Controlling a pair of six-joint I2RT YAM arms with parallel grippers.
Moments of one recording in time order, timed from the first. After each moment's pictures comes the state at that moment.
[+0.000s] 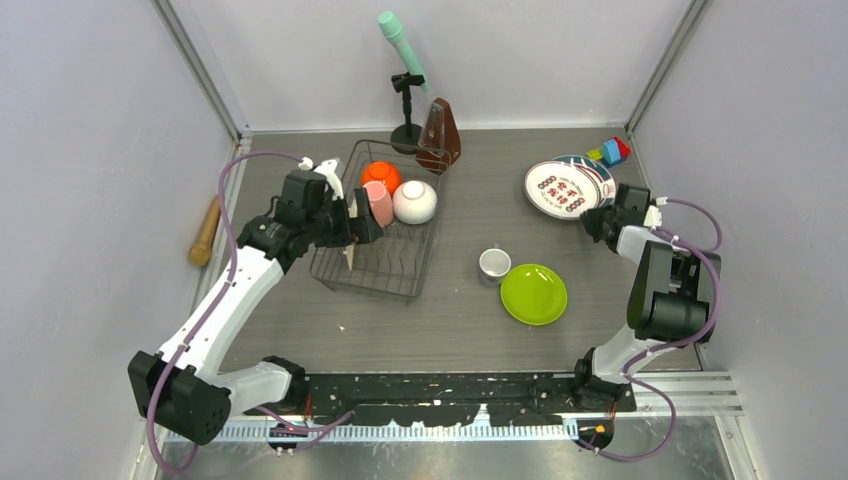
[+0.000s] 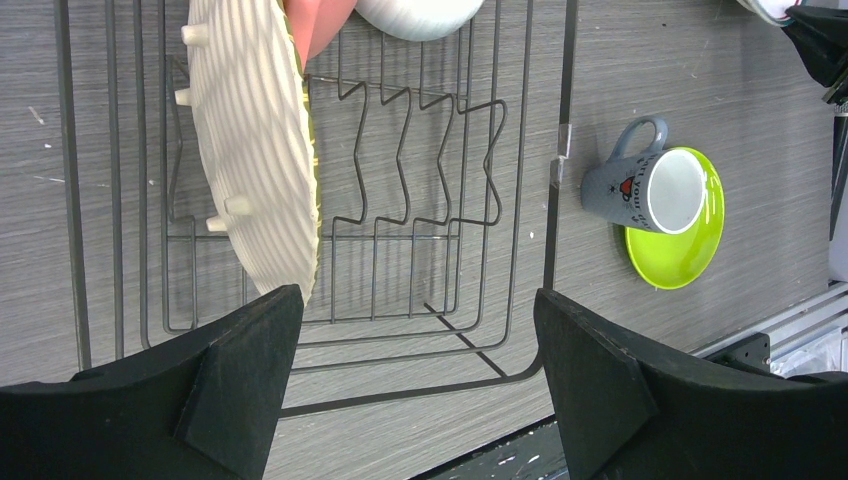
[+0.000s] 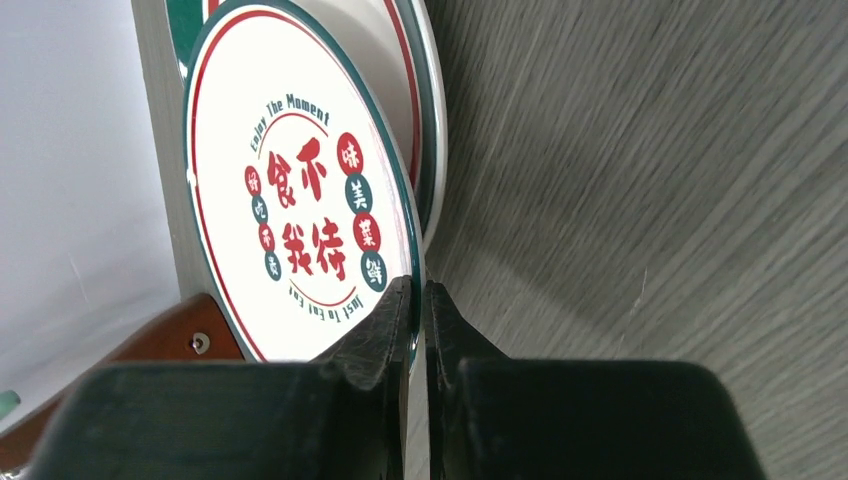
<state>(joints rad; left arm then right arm) -0.38 1.15 1.11 -0.66 0.14 -0.44 -0.26 1.63 0.82 0.07 -0.02 1.13</state>
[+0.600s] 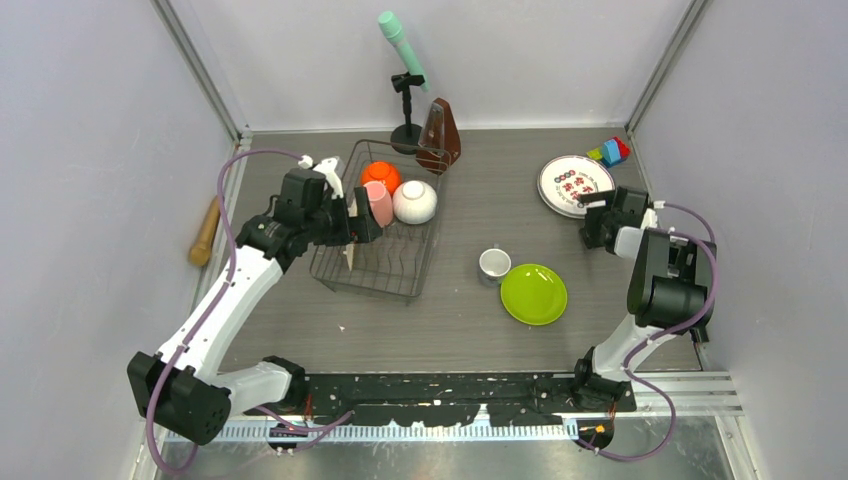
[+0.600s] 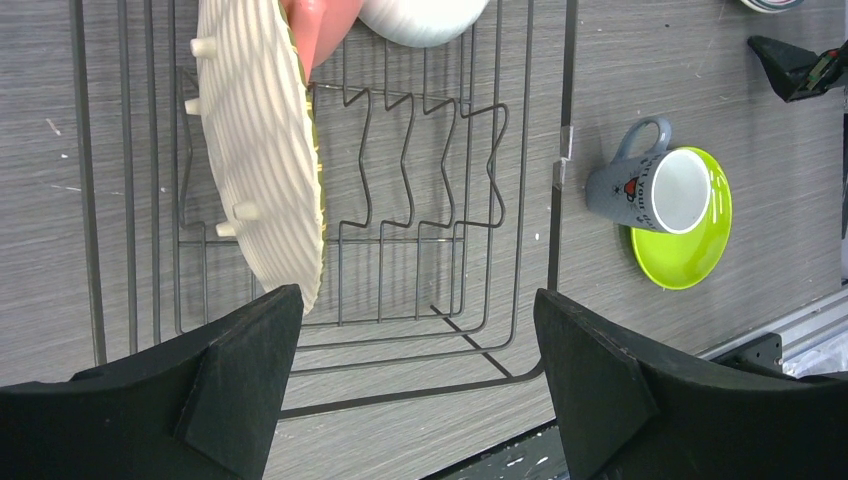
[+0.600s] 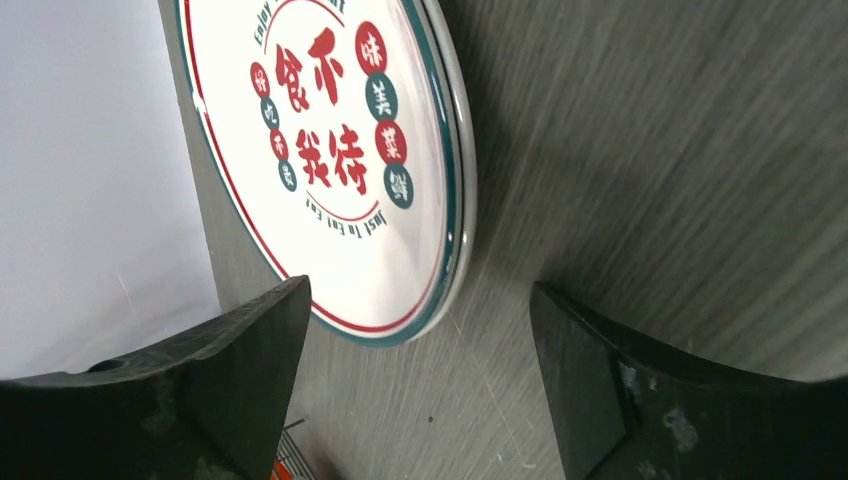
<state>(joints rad) -0.38 1.15 1.12 -0.67 0.14 -0.42 -0.27 1.70 0.79 0.20 -0.05 1.19</state>
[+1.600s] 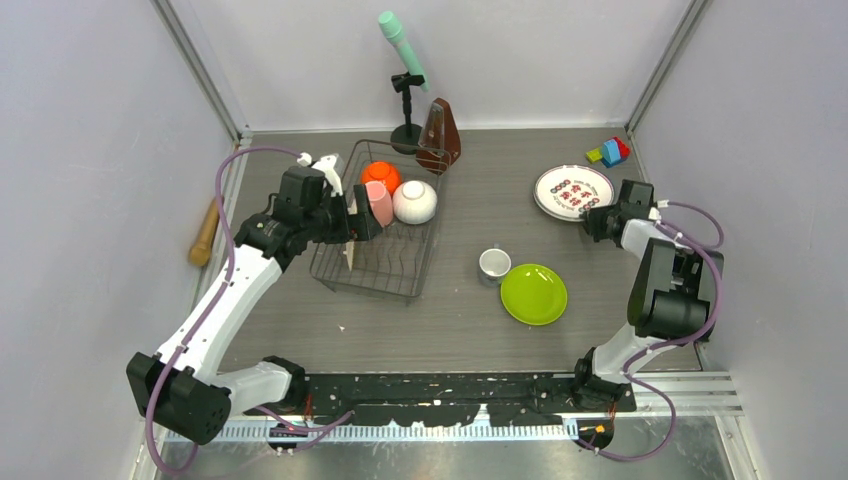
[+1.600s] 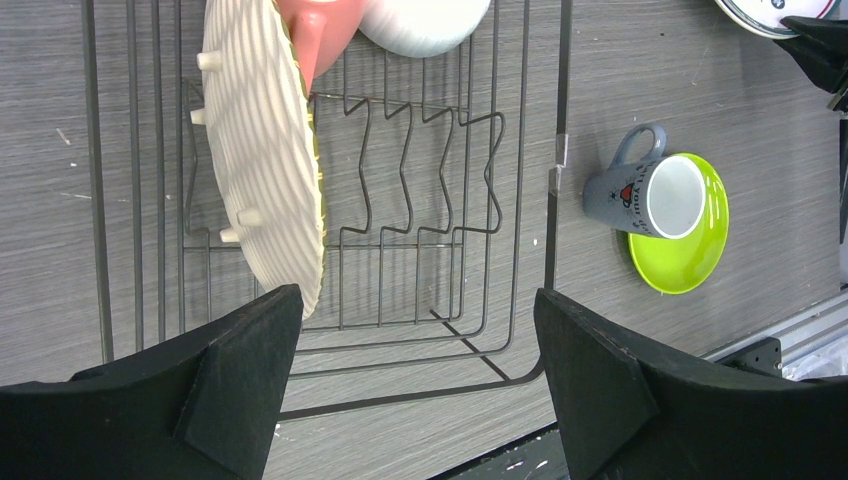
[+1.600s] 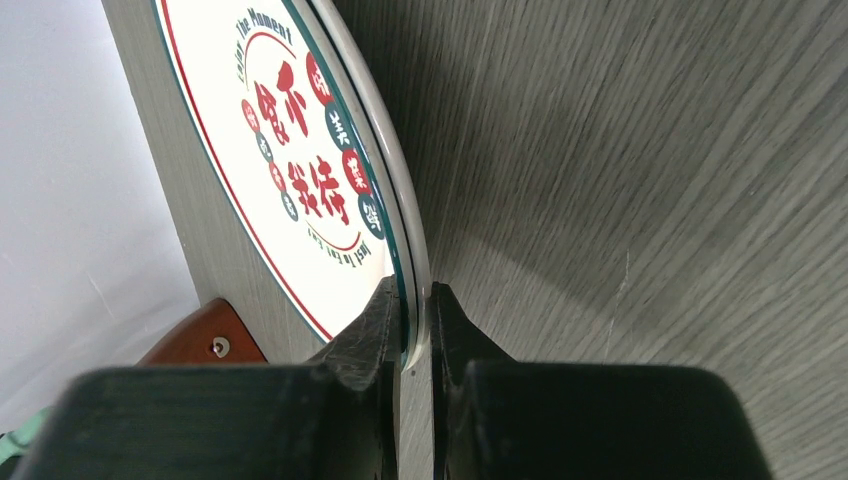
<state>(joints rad) -0.38 1.16 1.14 -0.68 0.13 -0.42 -0.28 1.64 0.87 -0.05 -0.07 1.19</state>
